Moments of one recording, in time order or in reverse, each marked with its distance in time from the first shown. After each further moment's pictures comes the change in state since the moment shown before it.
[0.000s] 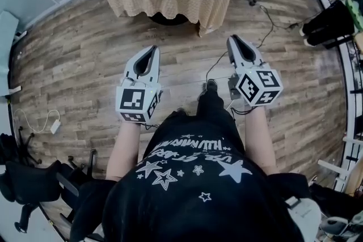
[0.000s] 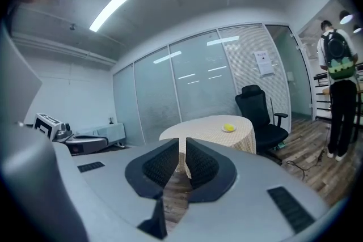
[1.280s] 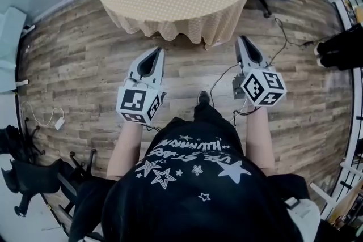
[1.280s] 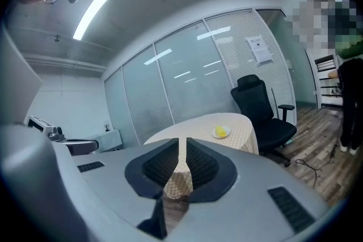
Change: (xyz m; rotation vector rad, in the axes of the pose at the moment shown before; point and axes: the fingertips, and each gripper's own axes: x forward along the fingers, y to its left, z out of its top) left arm 0.191 0.024 0.020 -0.044 0.053 0.051; right arm 0.151 -0.165 0.032 0.102 0.011 0.027
